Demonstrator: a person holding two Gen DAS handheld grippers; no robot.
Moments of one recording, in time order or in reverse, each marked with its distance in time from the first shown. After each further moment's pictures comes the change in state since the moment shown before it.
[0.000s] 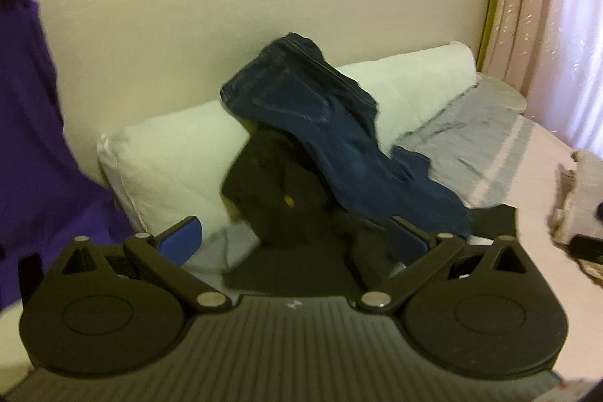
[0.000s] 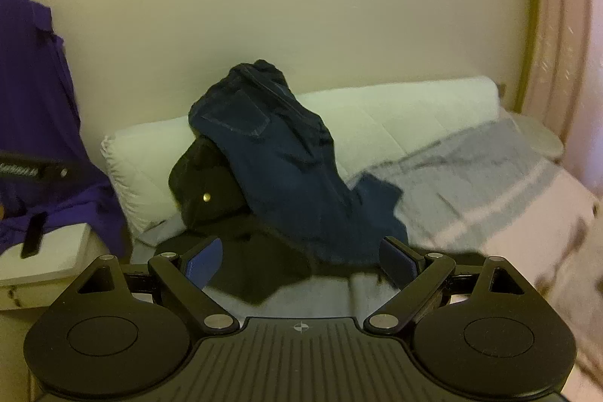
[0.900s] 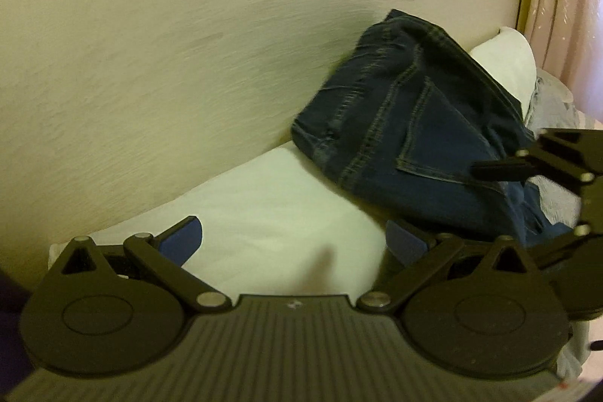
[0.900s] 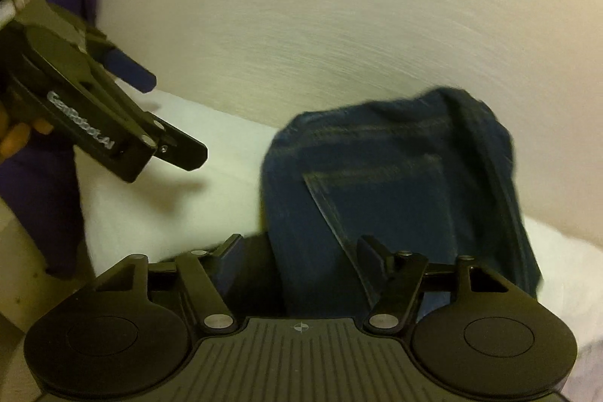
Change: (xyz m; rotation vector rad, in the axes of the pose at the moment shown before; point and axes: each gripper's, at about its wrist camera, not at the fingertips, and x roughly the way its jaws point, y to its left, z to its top) left arm 0.295 0.160 0.102 0.070 0.018 -0.016; right arm 0.417 0.155 0.118 -0.549 -0.023 0.239
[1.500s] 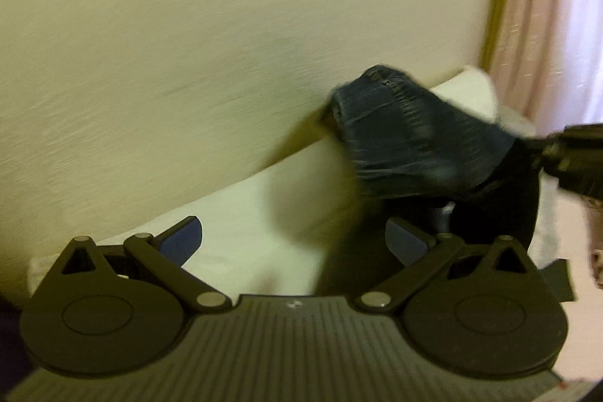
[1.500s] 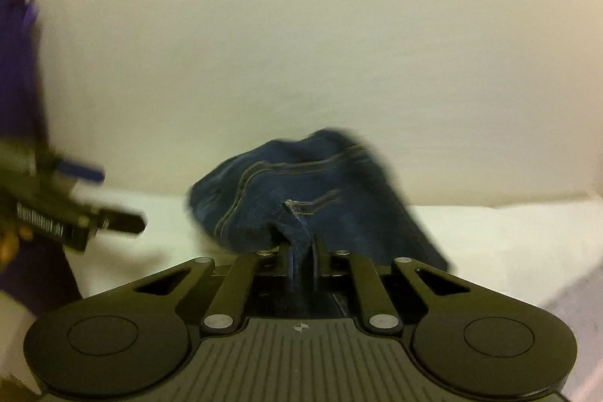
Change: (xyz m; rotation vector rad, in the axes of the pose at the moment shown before) left arm -0.054 -0.021 0.014 -0.017 -0.106 -0.150; right arm -0.157 -0.104 -0.014 0.392 -0.138 -0.161
